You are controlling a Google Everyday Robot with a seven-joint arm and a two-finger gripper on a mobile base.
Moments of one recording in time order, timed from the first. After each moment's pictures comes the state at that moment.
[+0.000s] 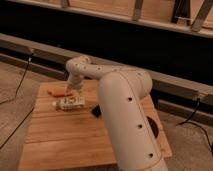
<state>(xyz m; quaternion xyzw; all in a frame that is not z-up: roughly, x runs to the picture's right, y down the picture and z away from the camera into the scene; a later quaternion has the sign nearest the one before) -0.209 0.056 0.917 -0.35 0.13 0.69 0.62</state>
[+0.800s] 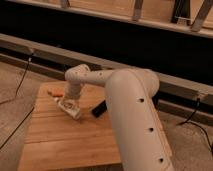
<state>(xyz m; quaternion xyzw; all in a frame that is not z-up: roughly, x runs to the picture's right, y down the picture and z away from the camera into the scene) -0.214 0.112 0.879 -0.36 0.16 0.72 0.58</state>
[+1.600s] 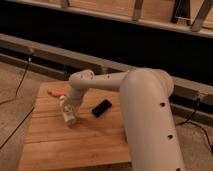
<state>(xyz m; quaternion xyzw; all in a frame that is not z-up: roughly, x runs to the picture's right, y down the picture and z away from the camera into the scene) -0.213 0.132 0.845 -0.41 0.17 0.76 0.48</state>
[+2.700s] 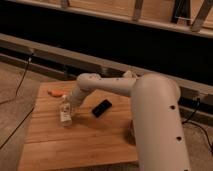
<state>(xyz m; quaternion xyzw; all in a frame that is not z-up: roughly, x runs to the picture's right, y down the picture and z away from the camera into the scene) -0.231 0.119 0.846 -0.46 0.14 0.79 0.38</state>
